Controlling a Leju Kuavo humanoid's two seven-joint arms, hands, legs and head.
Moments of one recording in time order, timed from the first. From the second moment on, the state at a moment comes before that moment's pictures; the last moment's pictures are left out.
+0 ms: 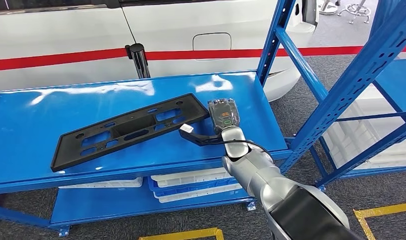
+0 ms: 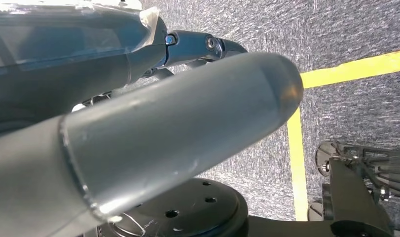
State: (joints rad) left arm -0.12 -0.14 -0.04 -0.24 -0.06 0.23 0.46; right arm -0.92 0.20 0.70 -0.28 1.36 -0.57 0.30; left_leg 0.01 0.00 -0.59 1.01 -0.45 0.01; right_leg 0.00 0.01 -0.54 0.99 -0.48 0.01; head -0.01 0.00
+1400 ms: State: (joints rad) left arm -0.09 -0.13 -0.04 -0.24 -0.09 0.22 0.46; right arm -0.87 0.26 0.59 -0.28 1.34 -0.64 0.14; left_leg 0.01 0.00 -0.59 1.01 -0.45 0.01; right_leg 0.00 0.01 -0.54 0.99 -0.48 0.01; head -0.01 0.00
